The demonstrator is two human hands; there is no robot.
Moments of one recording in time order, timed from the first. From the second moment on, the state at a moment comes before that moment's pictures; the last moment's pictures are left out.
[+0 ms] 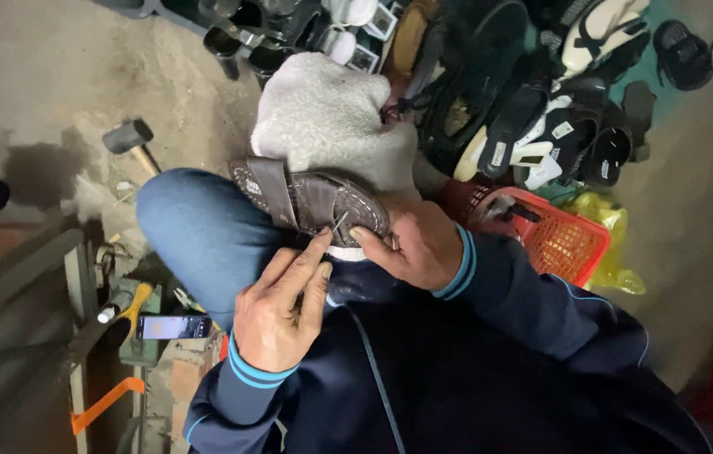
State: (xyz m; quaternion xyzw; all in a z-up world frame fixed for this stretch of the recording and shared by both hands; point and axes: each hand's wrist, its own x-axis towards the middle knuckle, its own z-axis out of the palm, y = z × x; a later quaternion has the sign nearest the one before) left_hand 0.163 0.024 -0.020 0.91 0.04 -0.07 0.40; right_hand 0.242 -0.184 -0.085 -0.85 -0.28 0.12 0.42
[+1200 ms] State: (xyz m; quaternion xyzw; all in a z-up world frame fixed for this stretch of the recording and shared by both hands) left_hand 0.173 0.039 -0.028 0.91 0.03 -0.04 0.41; right_hand 0.270 -0.165 -0.076 -0.83 -0.23 0.21 0.46
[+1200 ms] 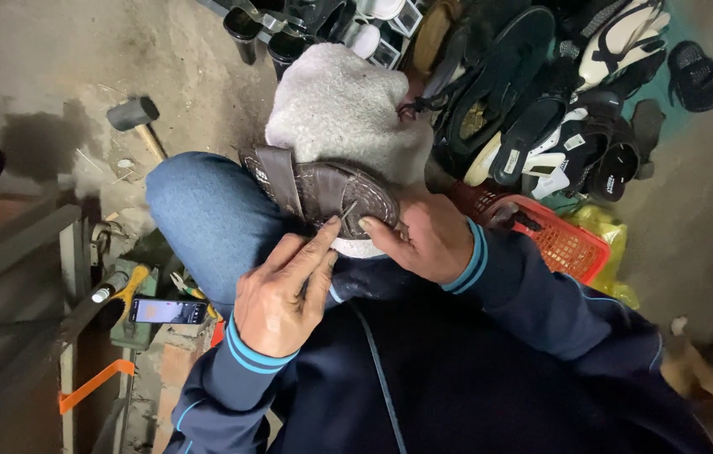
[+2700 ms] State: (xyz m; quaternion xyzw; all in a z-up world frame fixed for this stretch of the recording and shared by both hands) left_hand 0.144 0.045 -0.044 0.94 -0.01 -0.09 0.31; right_hand 0.222 -0.160 -0.101 -0.92 -0.30 0.19 0.16
